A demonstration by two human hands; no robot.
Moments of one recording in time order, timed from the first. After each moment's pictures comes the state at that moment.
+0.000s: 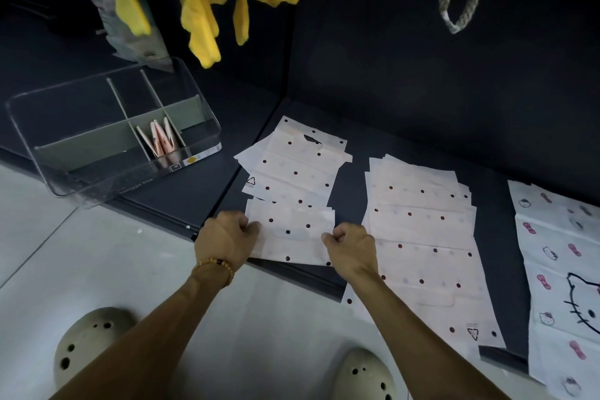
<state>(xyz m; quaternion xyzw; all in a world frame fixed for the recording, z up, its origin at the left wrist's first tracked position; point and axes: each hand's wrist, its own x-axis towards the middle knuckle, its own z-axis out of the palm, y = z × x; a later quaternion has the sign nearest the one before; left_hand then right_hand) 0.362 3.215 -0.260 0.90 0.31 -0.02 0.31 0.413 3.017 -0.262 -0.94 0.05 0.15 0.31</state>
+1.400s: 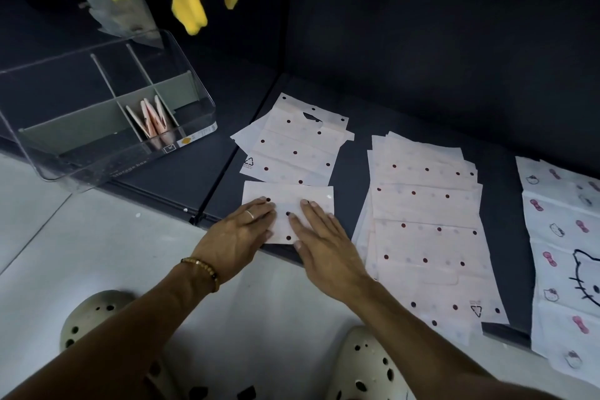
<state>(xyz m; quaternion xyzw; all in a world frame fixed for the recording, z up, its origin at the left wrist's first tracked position) 0.340 3.223 -0.286 0.97 -0.14 0.06 0.19 0.377 3.017 -0.292 -0.92 -0.34 0.10 0.14</state>
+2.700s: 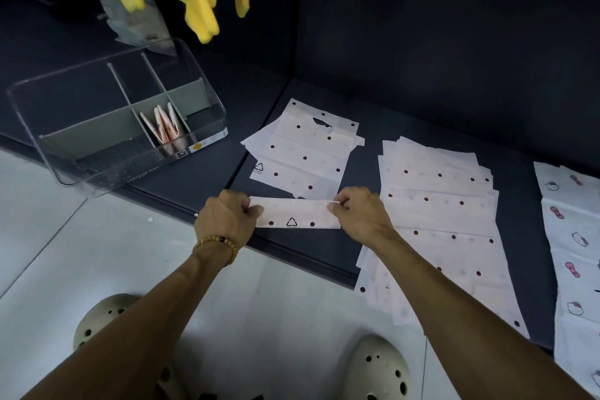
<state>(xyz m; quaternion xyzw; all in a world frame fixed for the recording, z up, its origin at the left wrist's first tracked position) 0.371 3.227 -0.256 0.91 0.31 -0.05 0.27 0.453 3.019 -0.262 -0.94 -0.06 0.18 0.28</state>
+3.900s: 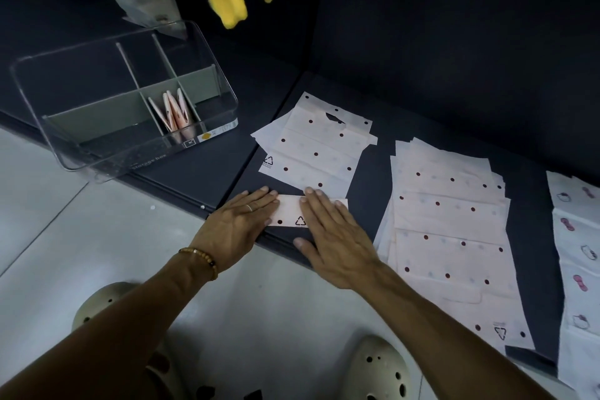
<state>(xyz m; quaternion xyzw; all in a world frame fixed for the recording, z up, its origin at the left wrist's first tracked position) 0.346 3.253 -0.290 0.98 -0.10 0.03 0.19 0.404 3.037 -0.294 -0.92 -0.38 0.11 -0.01</state>
